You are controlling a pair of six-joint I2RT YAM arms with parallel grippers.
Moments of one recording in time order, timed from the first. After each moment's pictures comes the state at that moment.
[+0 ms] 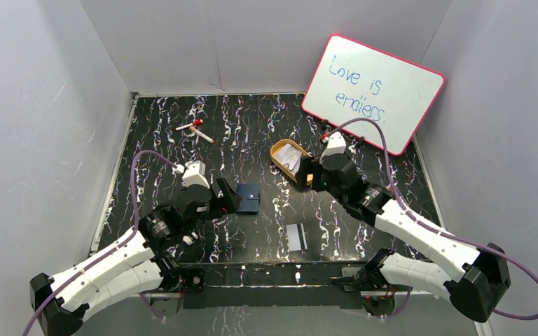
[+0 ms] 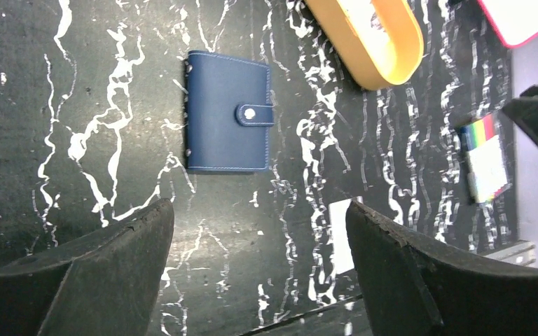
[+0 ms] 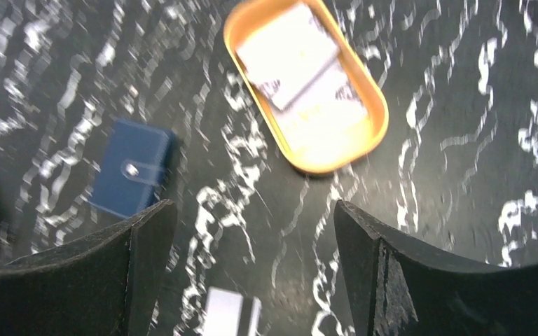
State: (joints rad) left arm -0.87 0.74 0.63 -0.51 -0.39 -0.90; right arm 0.79 1.02 0.80 -0.26 0.31 0.41
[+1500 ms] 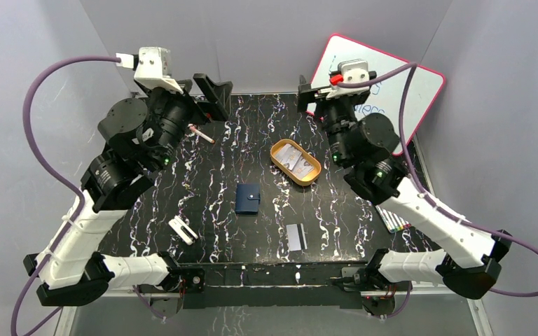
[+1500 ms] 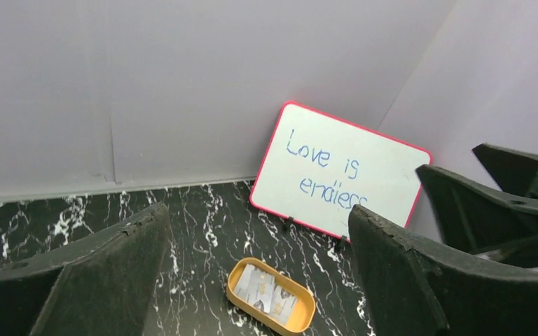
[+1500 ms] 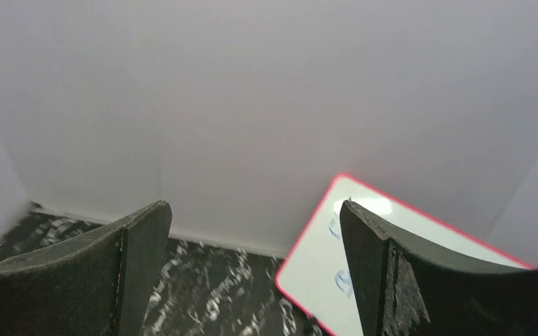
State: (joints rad) left arm -0.87 1.15 1.77 -0.50 -0.57 -0.20; right arm 0.93 1.17 1.36 0.23 0.74 -0.35
